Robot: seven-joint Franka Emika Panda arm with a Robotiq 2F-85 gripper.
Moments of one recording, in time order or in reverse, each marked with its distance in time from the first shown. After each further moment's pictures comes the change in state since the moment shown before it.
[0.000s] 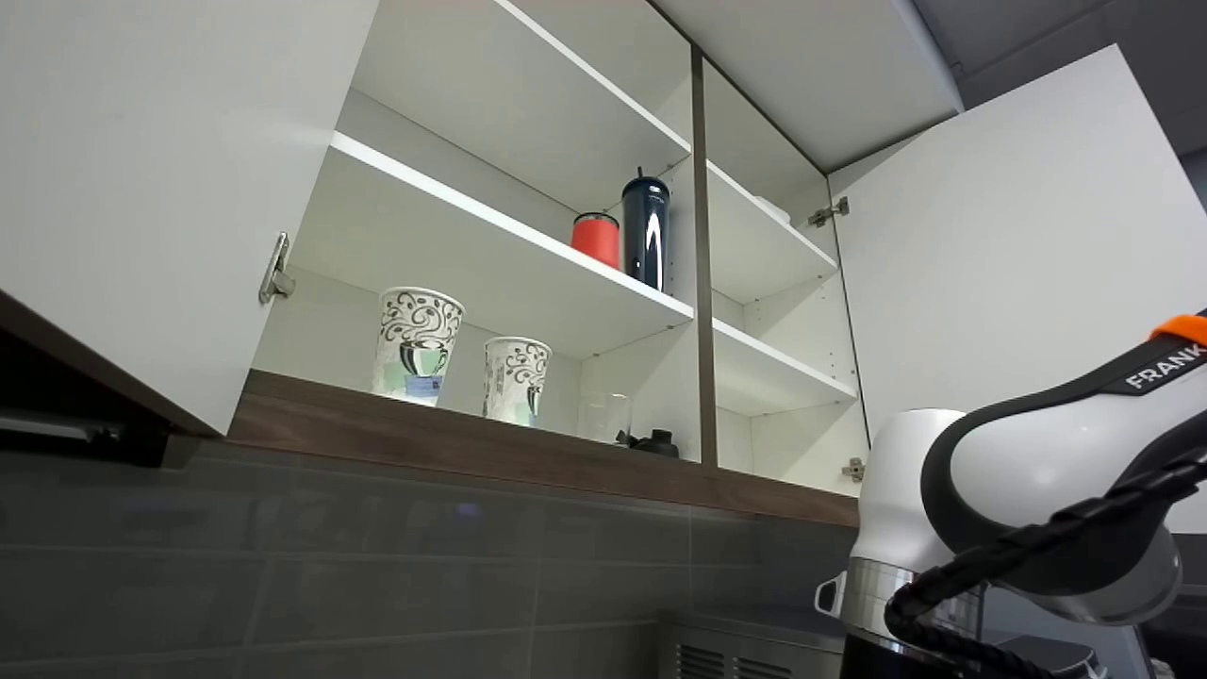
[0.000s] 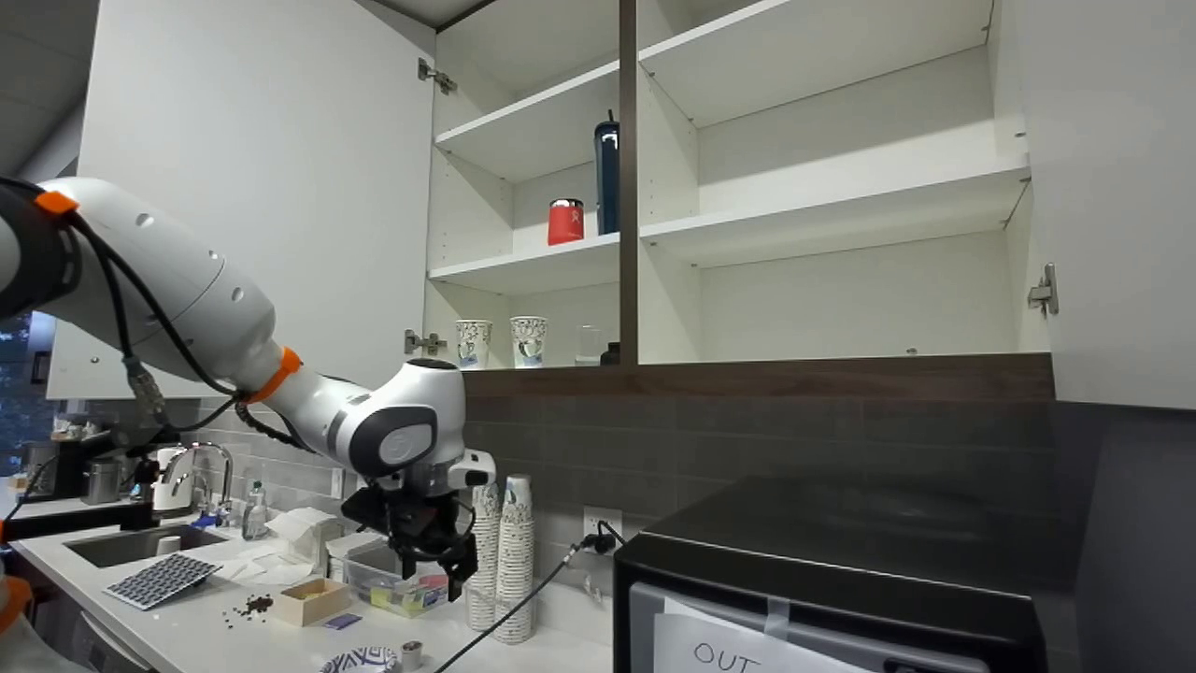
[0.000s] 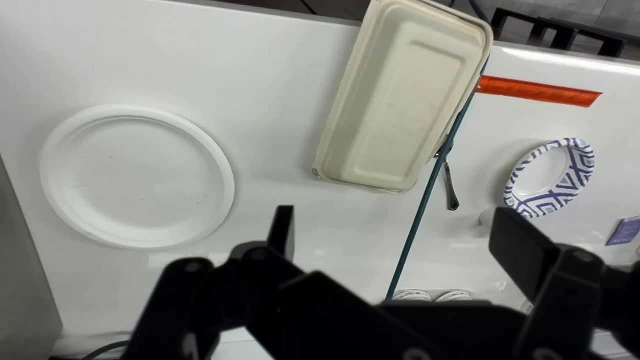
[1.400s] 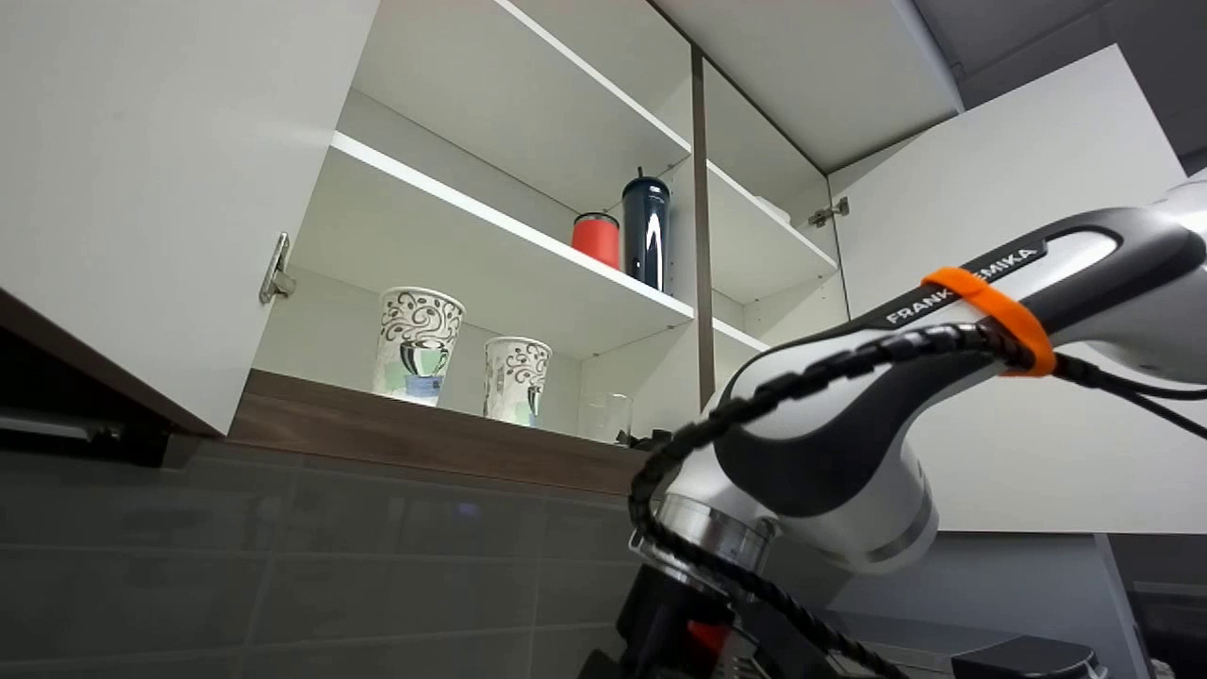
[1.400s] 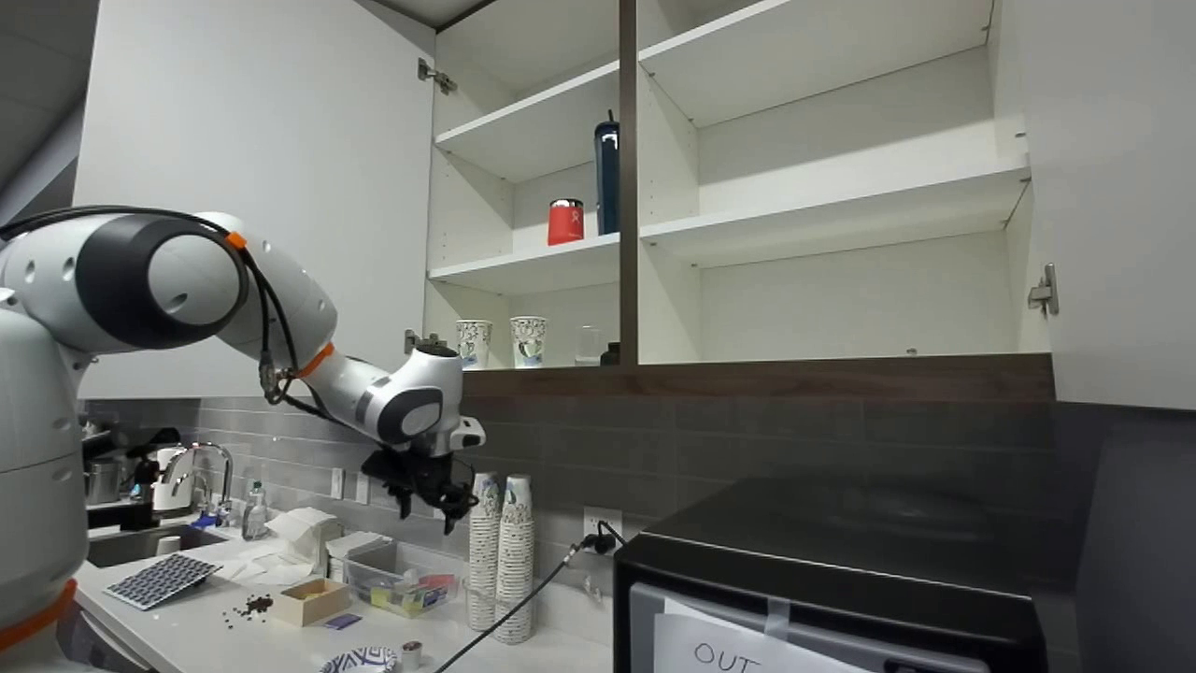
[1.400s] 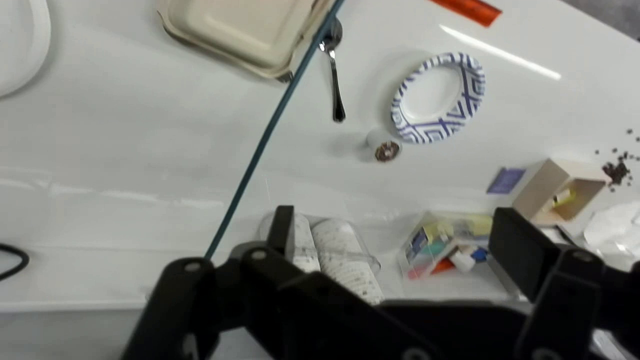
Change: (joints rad) arm 0.099 0.334 0.113 0.385 0.142 0.069 -0.073
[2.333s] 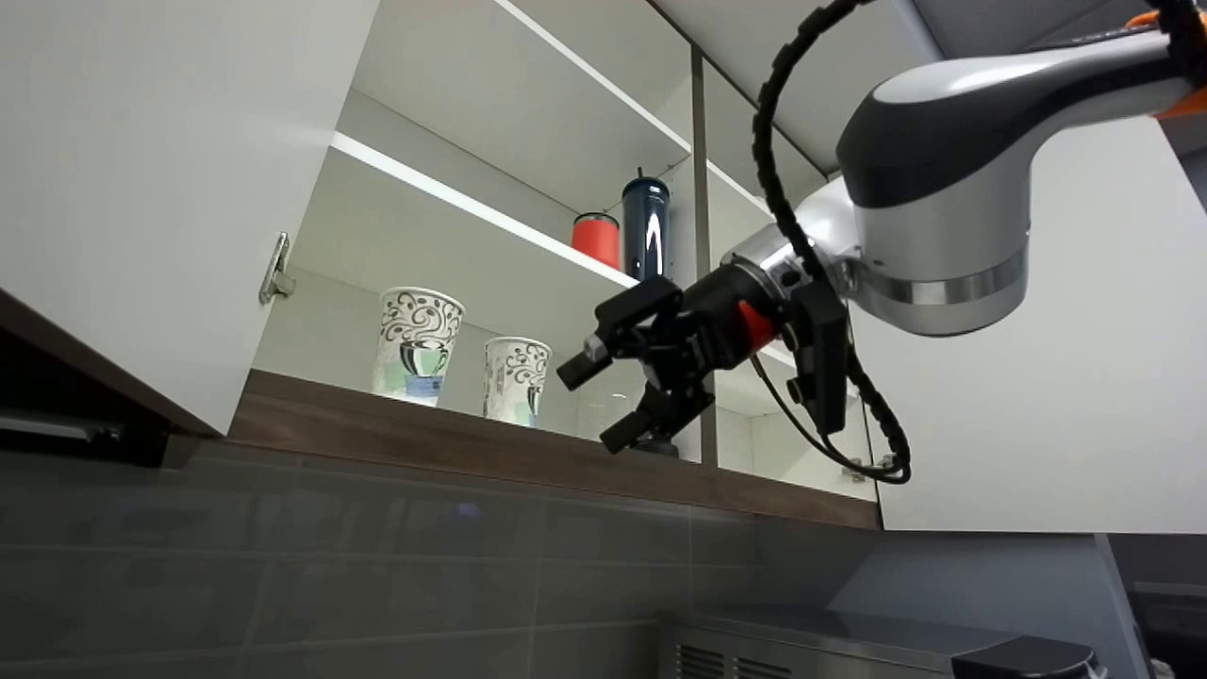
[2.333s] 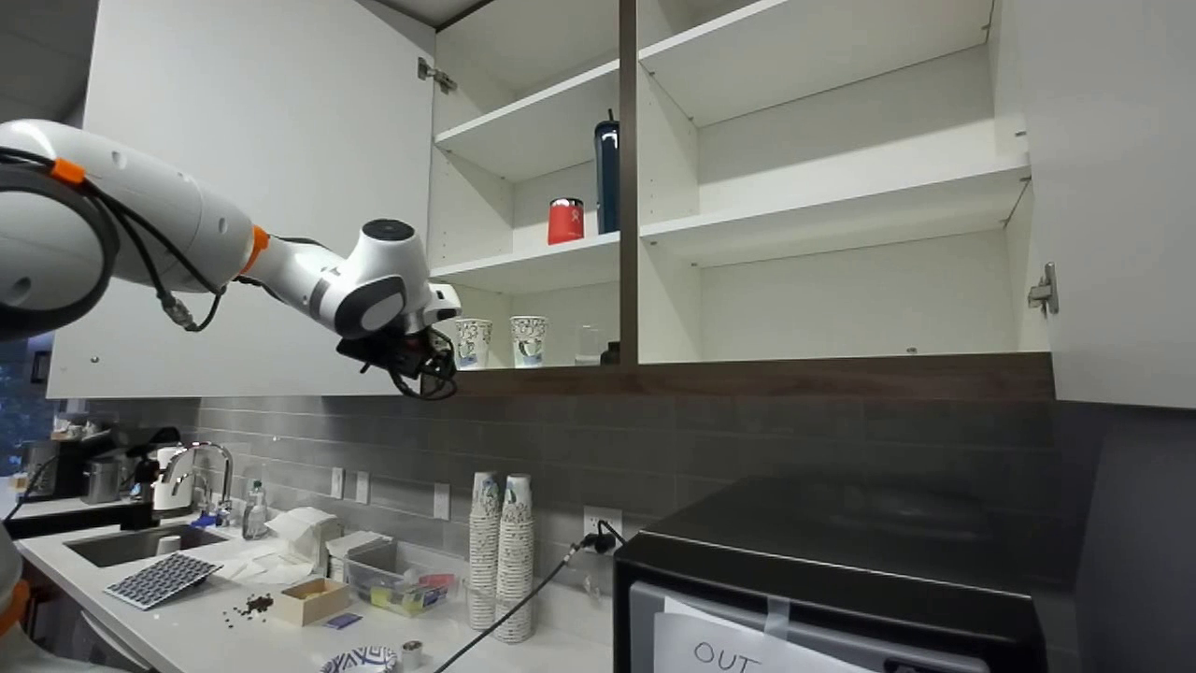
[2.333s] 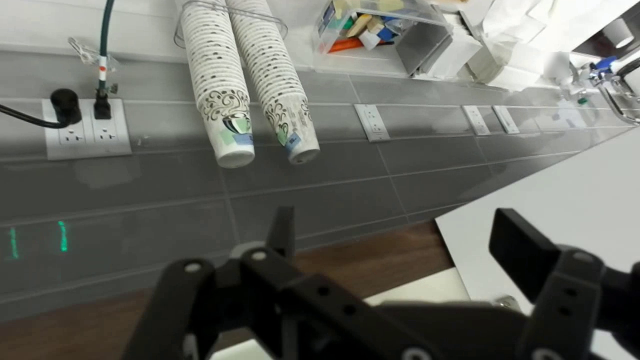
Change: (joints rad) arm 0.062 -0.285 -0.022 0.121 0.128 0.069 -0.003
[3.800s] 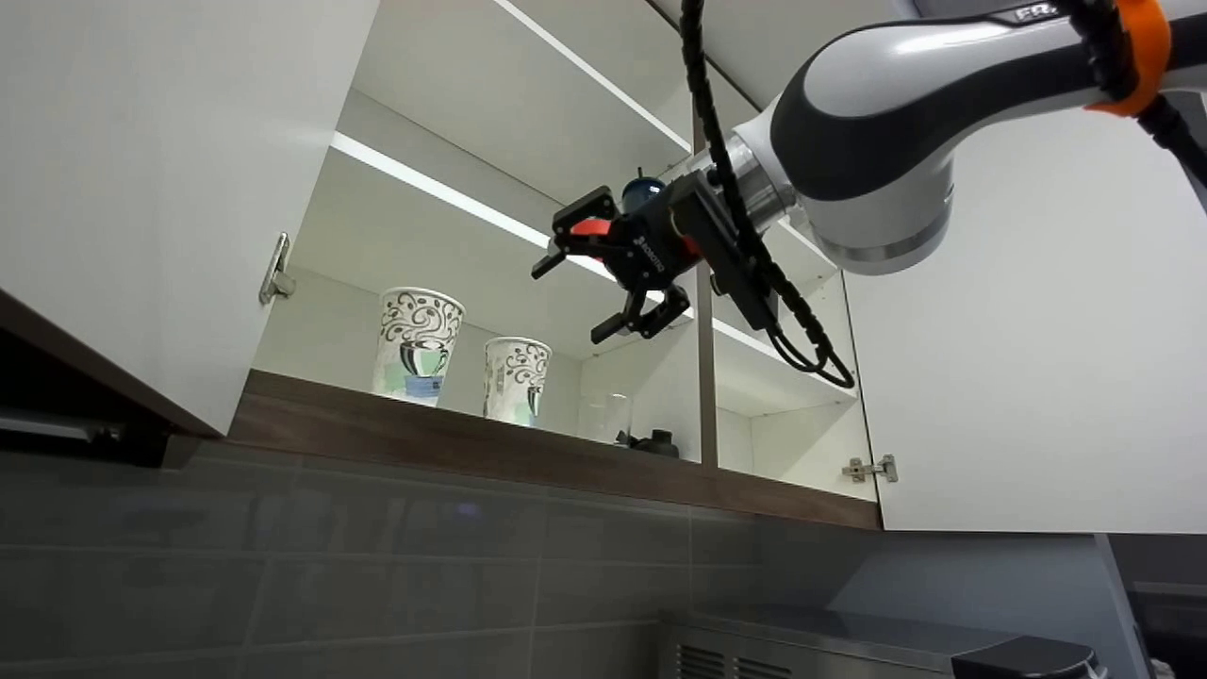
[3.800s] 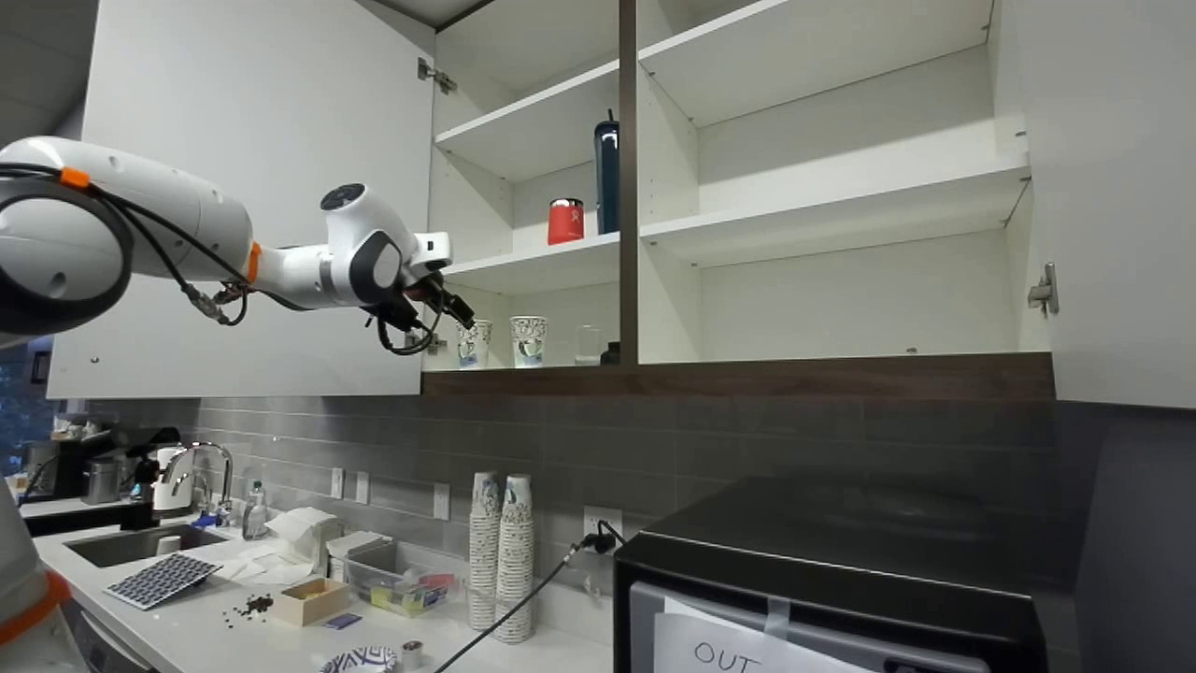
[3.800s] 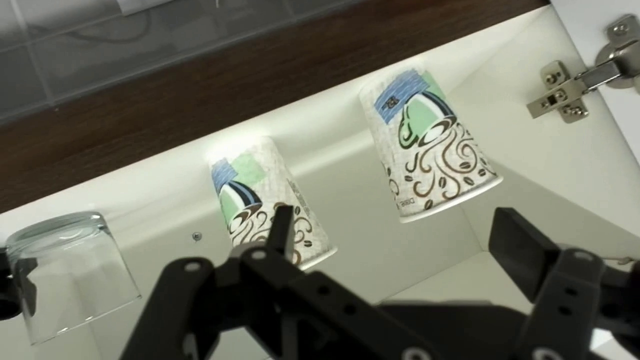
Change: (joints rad) arm -0.382 0.095 0.321 0.235 -0.390 0.216 0.687
